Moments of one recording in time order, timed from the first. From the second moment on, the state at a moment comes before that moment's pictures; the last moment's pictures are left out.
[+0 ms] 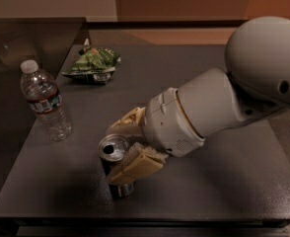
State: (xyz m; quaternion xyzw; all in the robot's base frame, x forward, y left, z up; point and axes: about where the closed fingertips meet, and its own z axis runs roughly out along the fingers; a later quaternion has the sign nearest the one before) arm 0.345 0.048 0.908 -0.68 0.59 0.30 0.32
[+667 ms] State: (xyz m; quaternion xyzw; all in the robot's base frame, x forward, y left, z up) arm 0.343 0.051 0.923 -0.68 0.59 0.30 0.32
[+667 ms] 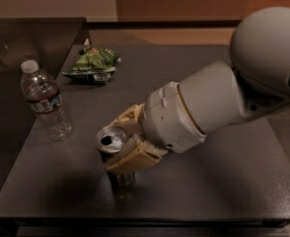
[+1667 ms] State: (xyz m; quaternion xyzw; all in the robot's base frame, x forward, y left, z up) arm 0.384 0.028 0.990 -0.74 0.57 0.15 0.34
